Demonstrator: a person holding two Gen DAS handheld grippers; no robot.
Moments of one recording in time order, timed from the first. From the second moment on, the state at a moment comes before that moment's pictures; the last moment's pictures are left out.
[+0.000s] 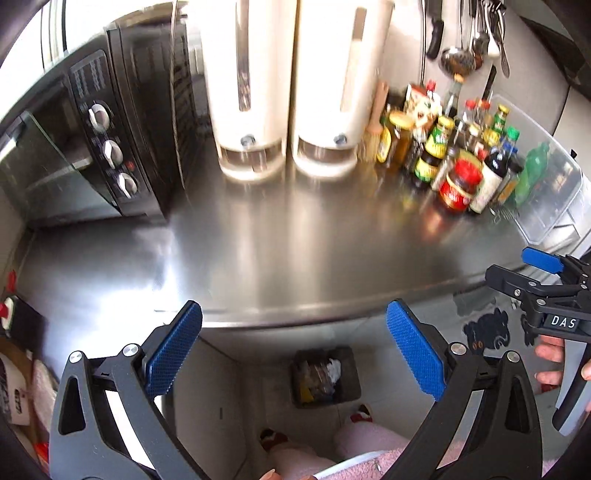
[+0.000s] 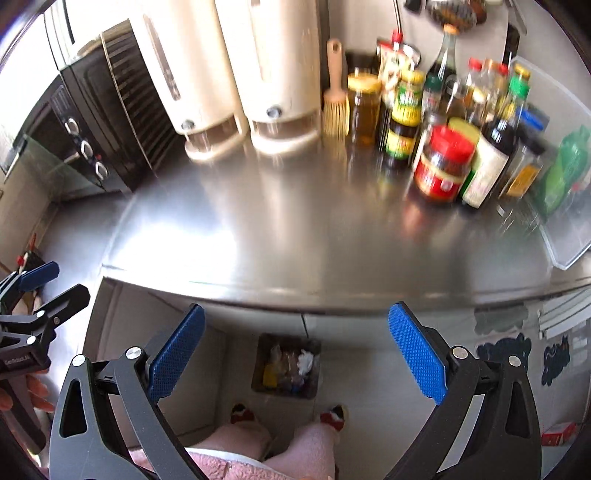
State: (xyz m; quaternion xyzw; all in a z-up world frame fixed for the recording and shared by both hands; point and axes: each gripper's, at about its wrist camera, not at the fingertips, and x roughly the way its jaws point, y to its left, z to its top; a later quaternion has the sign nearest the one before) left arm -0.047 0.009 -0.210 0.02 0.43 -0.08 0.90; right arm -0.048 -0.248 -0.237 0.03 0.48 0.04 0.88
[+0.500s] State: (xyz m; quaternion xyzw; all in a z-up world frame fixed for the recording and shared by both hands) left arm -0.036 0.017 -0.131 0.01 0.33 -0.05 0.94; right arm -0.028 -0.250 -0.134 0.01 0.37 0.03 0.93
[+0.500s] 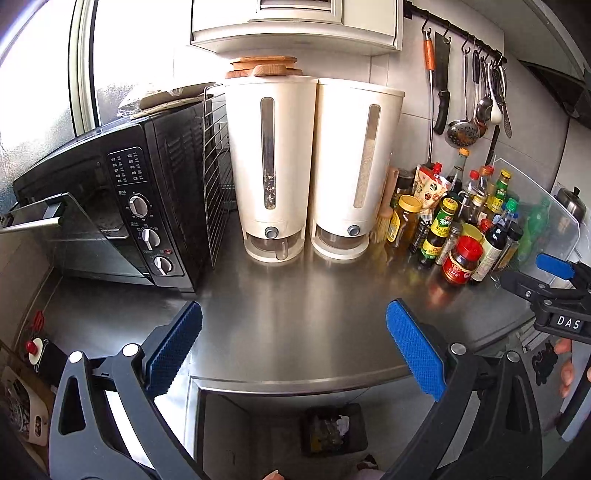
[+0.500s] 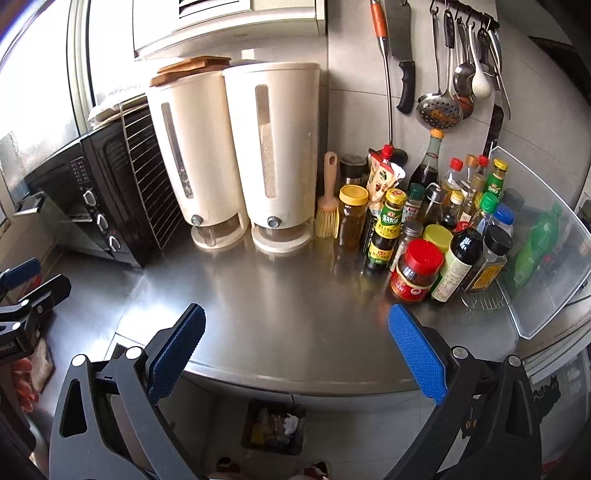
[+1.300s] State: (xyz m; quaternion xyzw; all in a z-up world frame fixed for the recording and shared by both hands) left arm -0.015 0.010 -0.127 0.01 0.33 -0.06 0.94; right arm -0.008 -0.249 -0.121 0.01 0.35 0.00 0.94
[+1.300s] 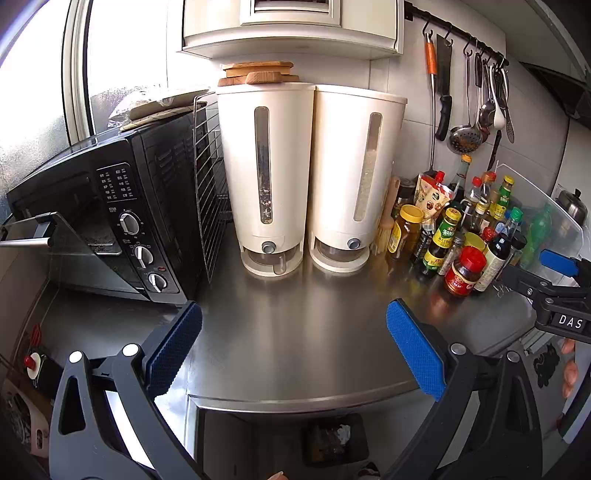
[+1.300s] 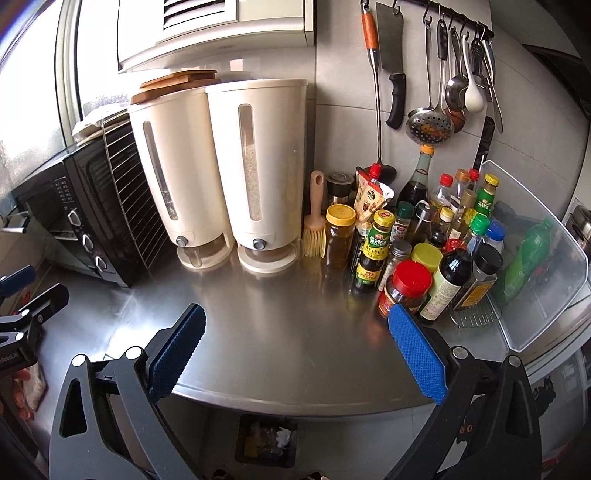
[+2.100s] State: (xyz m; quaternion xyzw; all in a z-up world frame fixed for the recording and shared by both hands) left arm -0.013 0.013 -0.126 0.01 0.33 -0.05 0.94; right arm -0.008 -0.246 -0.119 0.01 0.35 0.01 0.93
